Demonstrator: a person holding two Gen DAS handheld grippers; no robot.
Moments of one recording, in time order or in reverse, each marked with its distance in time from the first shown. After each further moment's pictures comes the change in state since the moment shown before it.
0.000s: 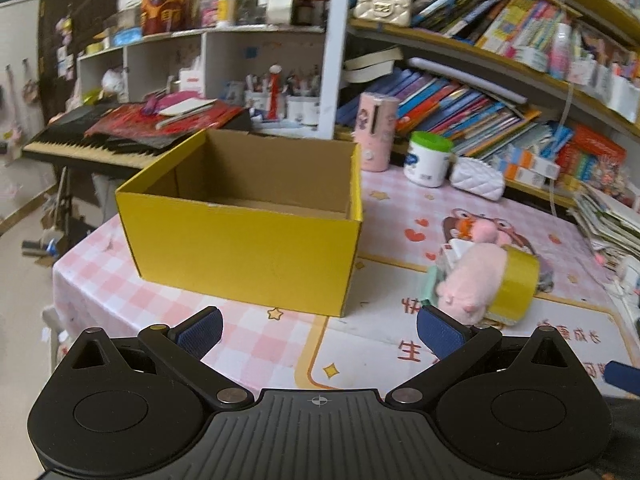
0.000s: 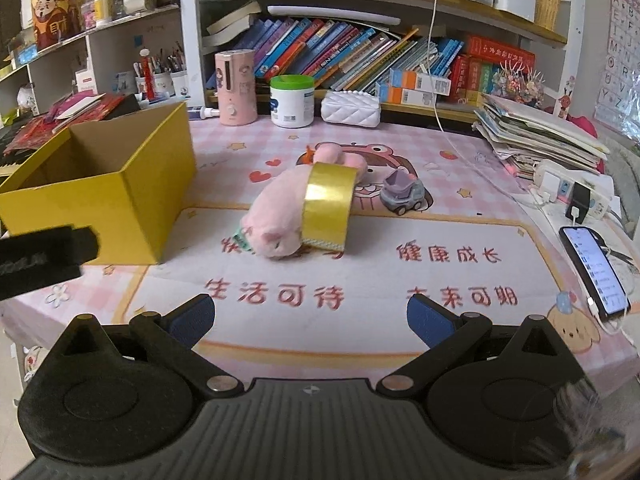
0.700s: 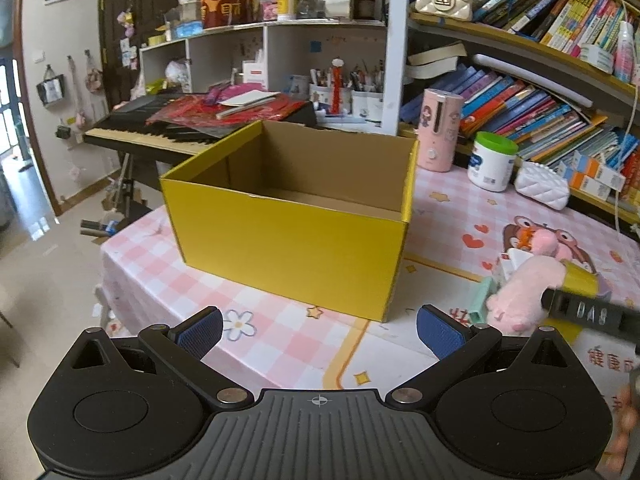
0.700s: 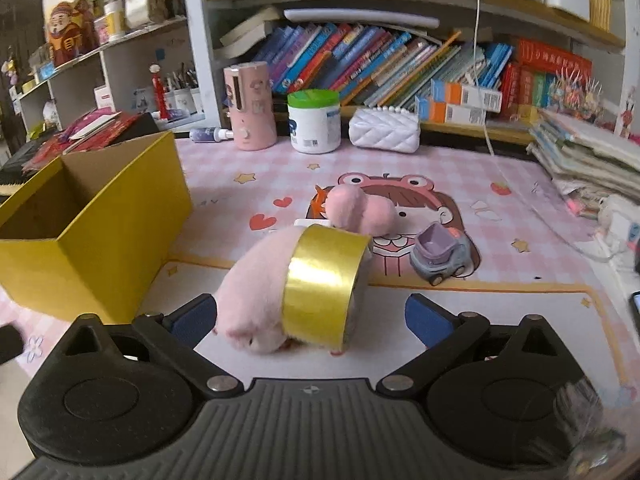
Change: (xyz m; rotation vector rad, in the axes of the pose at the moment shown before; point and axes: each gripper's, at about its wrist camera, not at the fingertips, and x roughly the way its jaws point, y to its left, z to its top) left arm 0.010 -0.016 0.001 -0.065 0.003 0.220; right arm 0.098 -0.037 0.059 -0.013 -0.034 0.162
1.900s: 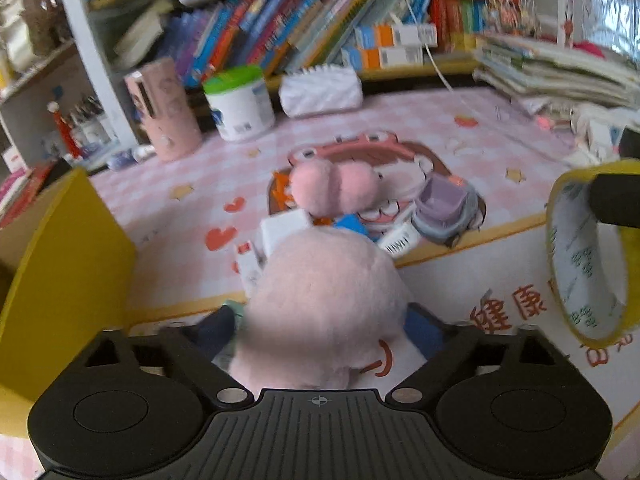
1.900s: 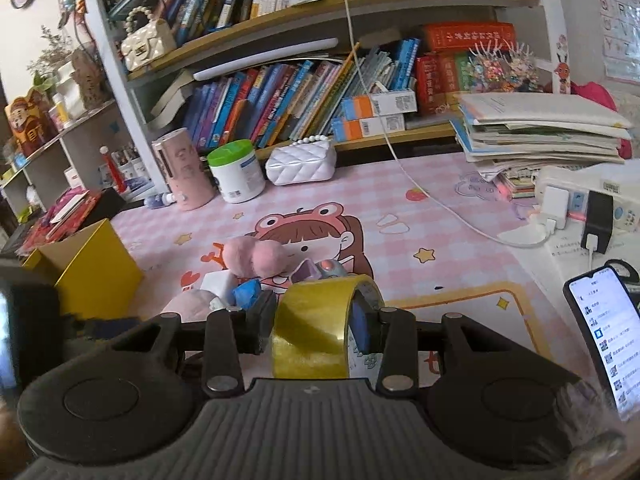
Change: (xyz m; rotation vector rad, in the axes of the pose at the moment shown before) left arm 0.094 -0.211 -0.004 0.563 0.113 -0.362; right arm -0.054 -0.135 0.012 0.190 -0.077 0.024
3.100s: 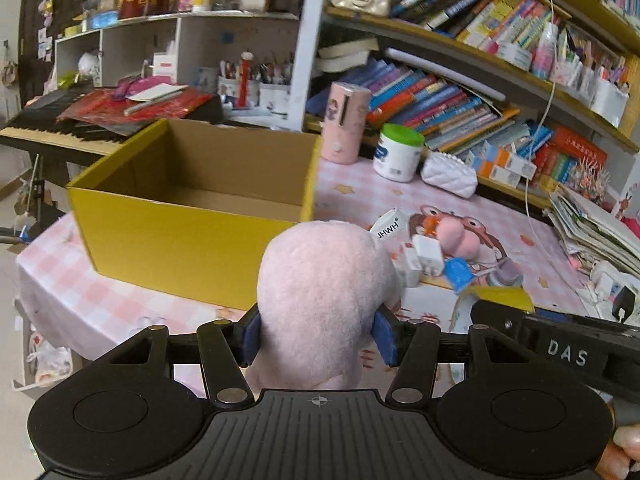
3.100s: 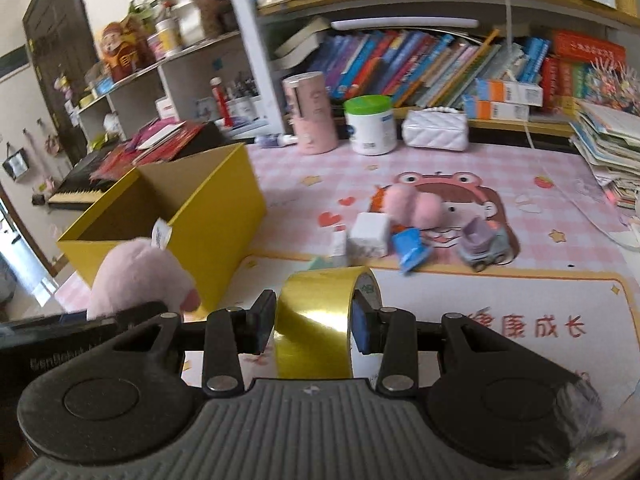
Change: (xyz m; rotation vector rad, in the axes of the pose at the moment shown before) left arm -0.154 0.144 -0.103 -0.494 -0.157 0.054; right arm -0.008 0.137 -0.041 -0.180 0.108 0.186
